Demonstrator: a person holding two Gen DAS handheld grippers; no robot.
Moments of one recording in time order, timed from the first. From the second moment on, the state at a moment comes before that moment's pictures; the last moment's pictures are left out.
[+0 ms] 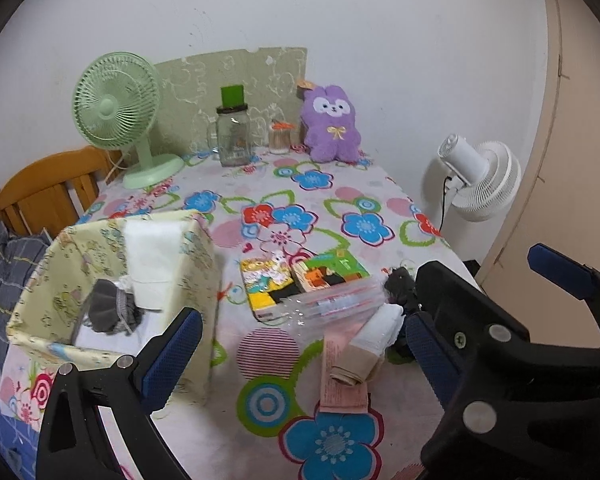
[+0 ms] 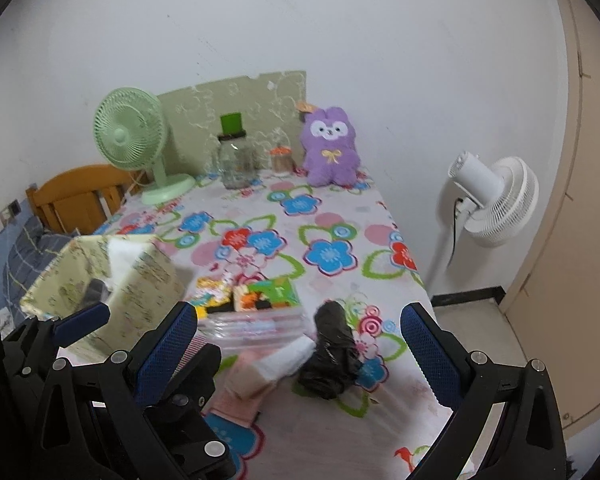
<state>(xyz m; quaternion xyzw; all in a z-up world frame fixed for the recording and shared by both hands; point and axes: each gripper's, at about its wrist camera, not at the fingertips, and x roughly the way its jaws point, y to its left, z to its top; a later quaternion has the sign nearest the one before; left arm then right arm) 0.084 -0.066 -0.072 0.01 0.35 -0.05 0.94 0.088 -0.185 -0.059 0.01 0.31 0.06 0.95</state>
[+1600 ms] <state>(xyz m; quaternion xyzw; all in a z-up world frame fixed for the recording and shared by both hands) 0.121 -0.119 -0.142 0.06 0.41 -0.06 0.91 0.140 -0.228 -0.154 0.07 0.43 0.06 0.90</state>
